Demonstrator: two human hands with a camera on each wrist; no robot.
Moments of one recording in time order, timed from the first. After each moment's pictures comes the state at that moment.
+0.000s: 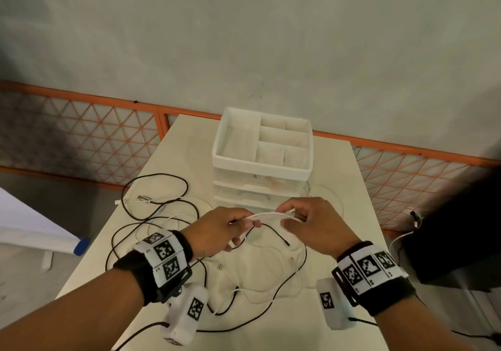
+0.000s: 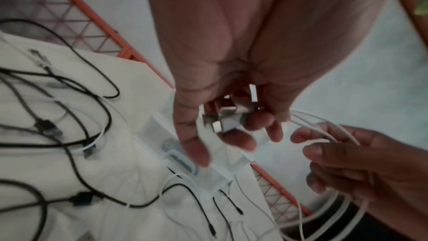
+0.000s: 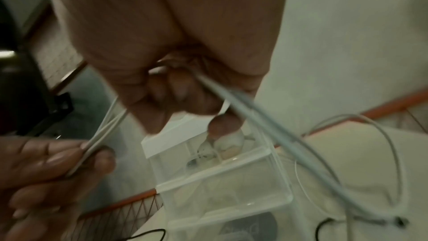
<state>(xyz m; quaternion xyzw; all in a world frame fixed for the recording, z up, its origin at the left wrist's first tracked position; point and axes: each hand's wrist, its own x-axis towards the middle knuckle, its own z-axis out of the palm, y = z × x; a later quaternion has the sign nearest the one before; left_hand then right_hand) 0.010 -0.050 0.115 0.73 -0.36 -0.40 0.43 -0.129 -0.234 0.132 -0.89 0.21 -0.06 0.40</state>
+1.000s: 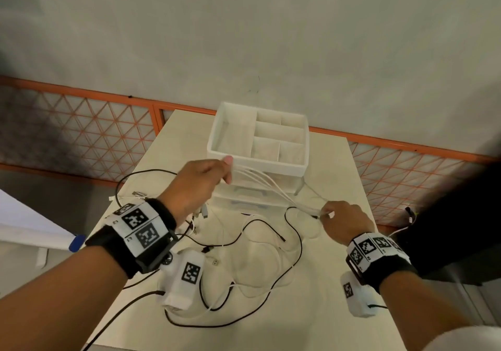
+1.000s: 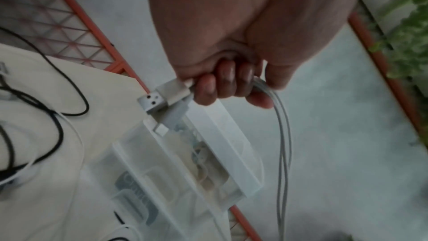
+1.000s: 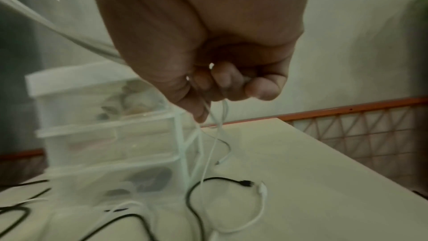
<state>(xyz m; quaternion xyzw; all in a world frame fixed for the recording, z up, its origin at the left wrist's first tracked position) 0.039 -0.053 0.163 0.75 -0.27 -0.24 0.56 -0.152 -0.303 0.088 -0.87 0.46 0.03 0.17</state>
